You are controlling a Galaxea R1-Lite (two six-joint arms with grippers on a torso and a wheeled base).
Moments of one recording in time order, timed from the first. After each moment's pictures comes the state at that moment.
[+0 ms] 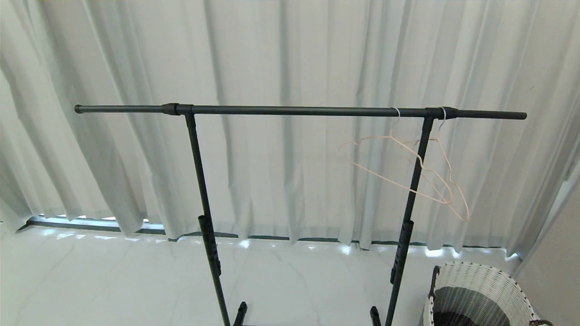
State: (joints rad) left arm 0.00 0.00 0.00 0.00 -0.04 0.02; right arm 0.06 0.00 0.00 0.00 0.00 0.02
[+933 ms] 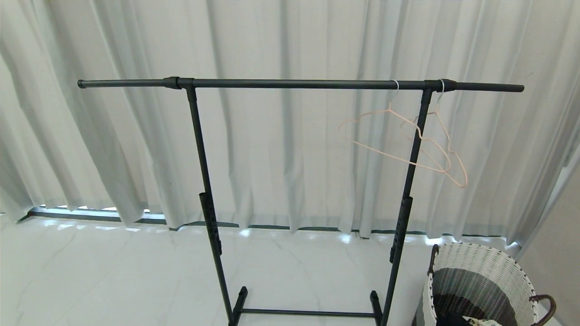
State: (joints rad) left arm 0.00 0.00 0.00 0.01 -0.04 0.02; right arm 0.06 0.00 0.00 0.01 0.00 0.03
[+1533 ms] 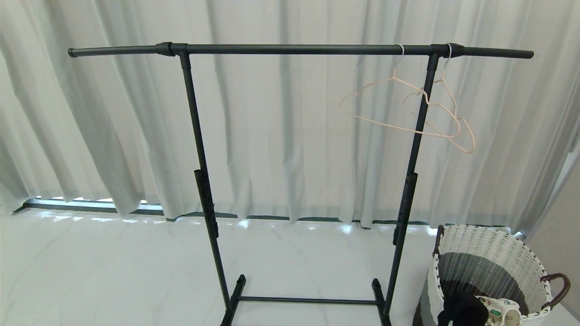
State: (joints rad) left arm 0.00 0.00 0.00 0.01 -0.05 0.04; right arm 0.06 0.00 0.00 0.00 0.00 0.02
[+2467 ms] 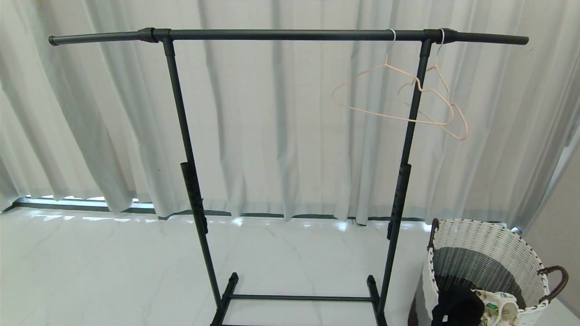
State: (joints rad) left arm 0.00 0.00 0.00 0.00 -0.05 0.10; right arm 0.06 0.00 0.00 0.01 0.00 0.03
